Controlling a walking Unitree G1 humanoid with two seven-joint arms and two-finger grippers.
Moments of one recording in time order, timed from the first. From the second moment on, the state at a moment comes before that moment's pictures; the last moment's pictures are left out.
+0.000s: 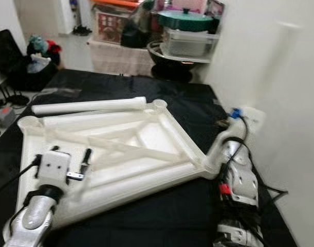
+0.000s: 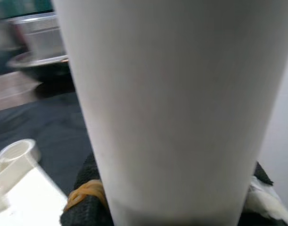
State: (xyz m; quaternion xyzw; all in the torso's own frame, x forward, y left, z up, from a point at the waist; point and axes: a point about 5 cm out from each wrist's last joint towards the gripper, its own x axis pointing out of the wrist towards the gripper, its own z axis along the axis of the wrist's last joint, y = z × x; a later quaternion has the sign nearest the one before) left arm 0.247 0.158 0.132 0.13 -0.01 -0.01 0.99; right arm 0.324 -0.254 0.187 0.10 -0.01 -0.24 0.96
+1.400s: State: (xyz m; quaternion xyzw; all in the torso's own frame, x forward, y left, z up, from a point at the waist) left arm 0.252 0.152 0.132 0.13 -0.01 -0.02 0.99; right arm 0.278 -0.178 0.222 0.04 -0.06 0.46 0.89
